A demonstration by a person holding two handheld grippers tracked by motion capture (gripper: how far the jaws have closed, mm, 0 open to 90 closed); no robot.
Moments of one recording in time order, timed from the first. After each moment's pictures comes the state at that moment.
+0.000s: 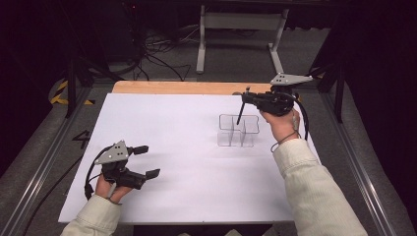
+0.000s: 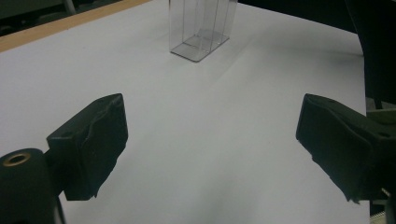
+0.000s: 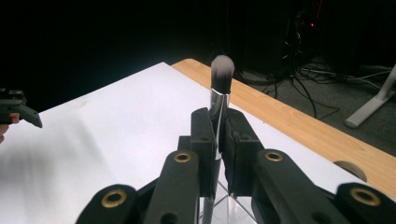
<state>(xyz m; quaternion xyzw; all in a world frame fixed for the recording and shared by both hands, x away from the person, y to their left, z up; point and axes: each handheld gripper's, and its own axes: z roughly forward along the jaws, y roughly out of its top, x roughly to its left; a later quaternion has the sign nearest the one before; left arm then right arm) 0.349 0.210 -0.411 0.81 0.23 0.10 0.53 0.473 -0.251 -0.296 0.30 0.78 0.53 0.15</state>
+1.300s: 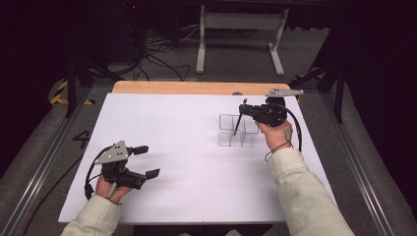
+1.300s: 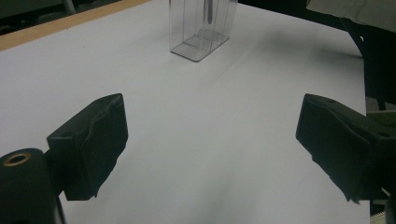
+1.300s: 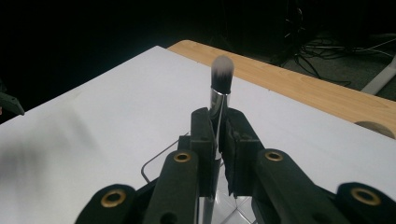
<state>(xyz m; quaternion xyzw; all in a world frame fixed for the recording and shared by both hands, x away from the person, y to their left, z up) 0.350 0.210 -0.412 0.81 0.23 0.10 0.53 0.478 -0.253 -0.346 0.34 0.77 0.53 0.12</state>
